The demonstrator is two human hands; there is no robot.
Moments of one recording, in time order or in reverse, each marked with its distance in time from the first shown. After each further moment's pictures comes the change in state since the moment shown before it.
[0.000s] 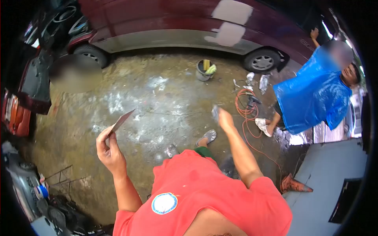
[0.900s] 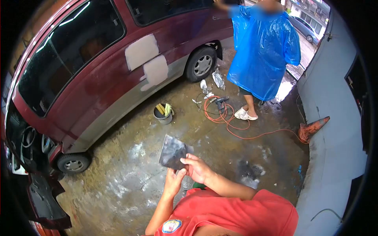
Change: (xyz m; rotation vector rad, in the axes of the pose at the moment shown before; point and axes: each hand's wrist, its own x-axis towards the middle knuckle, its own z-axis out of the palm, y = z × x) left_hand -0.075 0.020 0.284 -0.548 -1.243 -0.394; right_hand -0.067 -0.094 -0.106 2.118 -0.046 0.325
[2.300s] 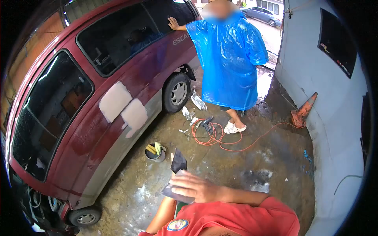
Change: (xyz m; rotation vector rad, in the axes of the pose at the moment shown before) left_hand 0.170 -0.018 0.053 -0.013 -0.480 -0.121; right_hand -0.034 -0.128 0.003 -1.684 -0.268 -1.289
